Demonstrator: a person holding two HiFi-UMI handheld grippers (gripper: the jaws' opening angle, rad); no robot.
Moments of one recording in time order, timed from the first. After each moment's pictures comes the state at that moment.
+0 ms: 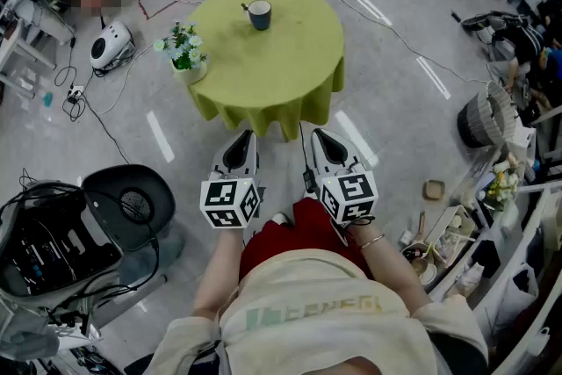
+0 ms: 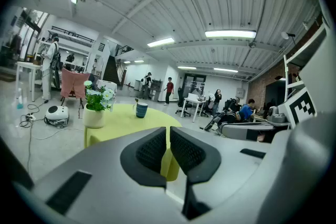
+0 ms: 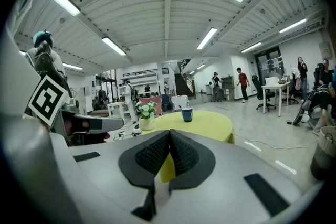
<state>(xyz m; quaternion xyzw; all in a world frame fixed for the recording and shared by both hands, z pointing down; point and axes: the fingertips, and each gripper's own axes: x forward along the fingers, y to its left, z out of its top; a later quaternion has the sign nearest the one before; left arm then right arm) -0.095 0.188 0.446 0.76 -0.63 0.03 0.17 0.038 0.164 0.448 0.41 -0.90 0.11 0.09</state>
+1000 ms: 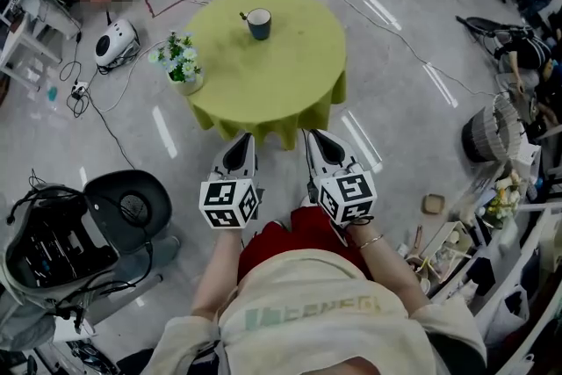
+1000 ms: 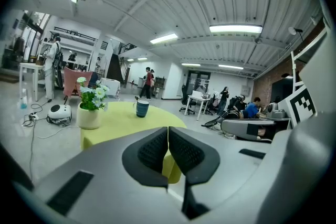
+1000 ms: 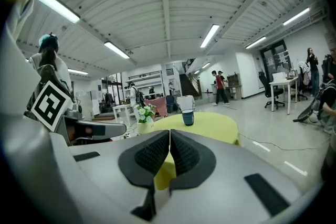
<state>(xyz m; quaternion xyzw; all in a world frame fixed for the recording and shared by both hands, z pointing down) -0.081 0.132 0.453 0.74 -0.64 0.04 0.18 0.046 0.101 0.446 0.38 -0.91 0.12 0.08</state>
